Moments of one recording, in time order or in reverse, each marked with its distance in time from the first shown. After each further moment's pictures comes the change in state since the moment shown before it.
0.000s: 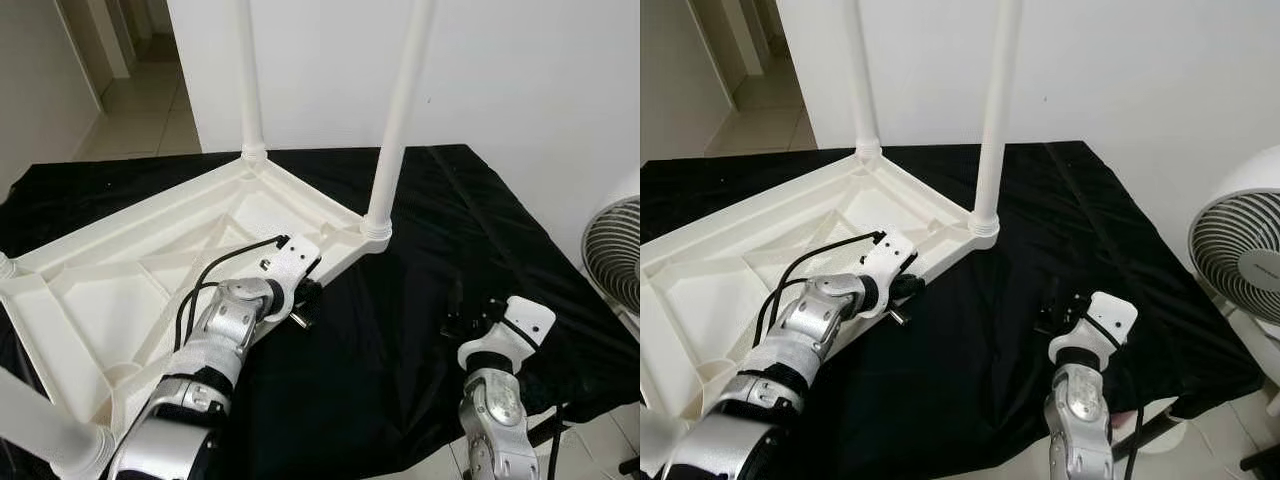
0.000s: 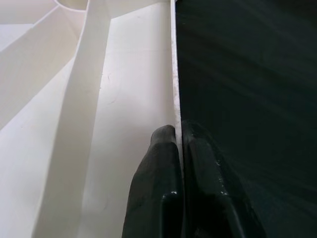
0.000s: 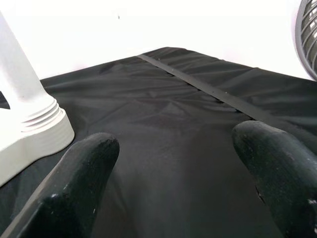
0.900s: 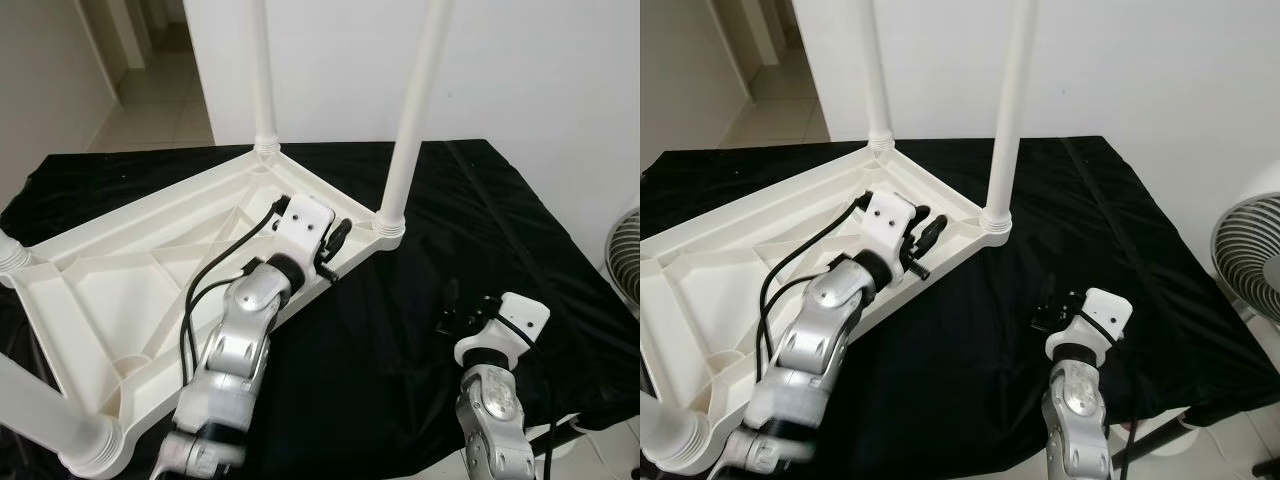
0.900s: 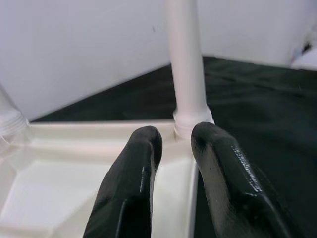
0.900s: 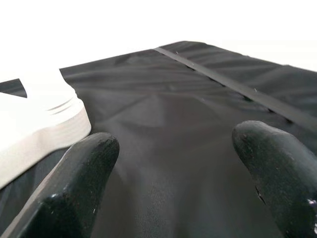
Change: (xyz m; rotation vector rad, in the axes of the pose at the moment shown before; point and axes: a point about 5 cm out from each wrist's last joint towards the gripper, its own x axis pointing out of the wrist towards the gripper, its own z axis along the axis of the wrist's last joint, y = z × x) left arm -0.050 -0.035 0.049 0.035 -0.527 0.217; right arm 0.011 0.009 0.002 -0.020 -0.017 0.047
